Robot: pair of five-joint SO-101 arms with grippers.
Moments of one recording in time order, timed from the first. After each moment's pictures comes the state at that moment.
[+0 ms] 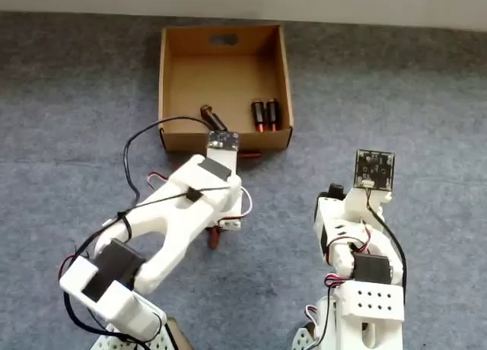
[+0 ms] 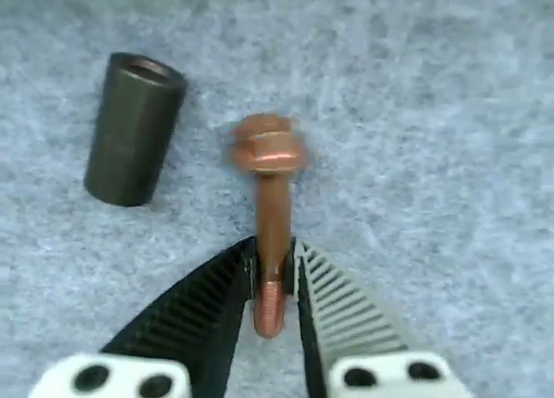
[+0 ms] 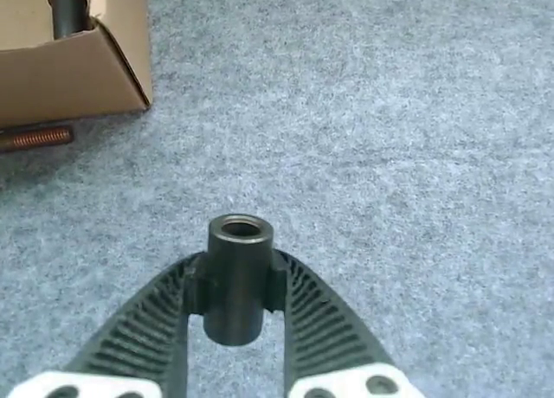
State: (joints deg) left arm 23.2 4.3 33.8 62.1 29.1; right arm 2.5 -72.6 78.5 44.4 -0.6
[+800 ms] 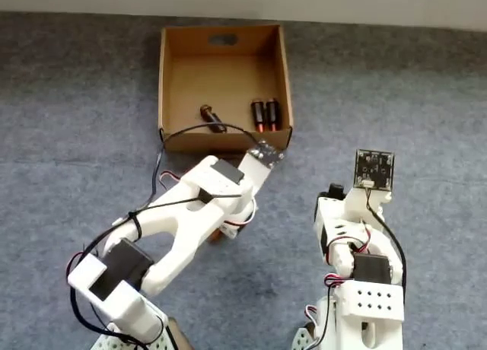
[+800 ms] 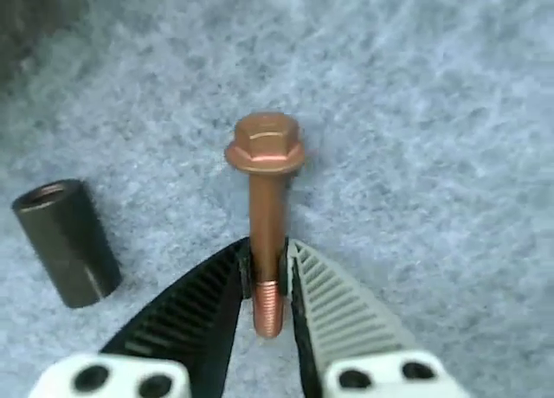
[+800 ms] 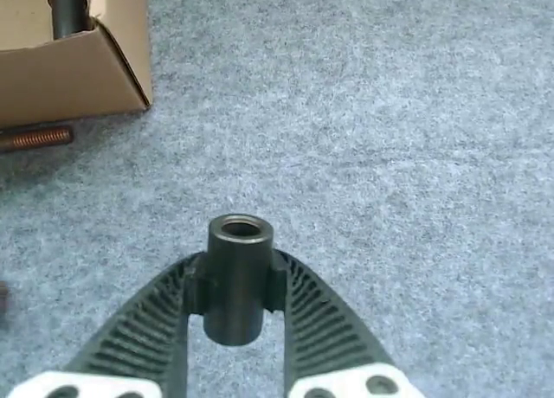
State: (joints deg) left arm 30.2 4.7 29.8 62.4 -1.5; right arm 2.5 -72.6 78.5 44.4 -0.6
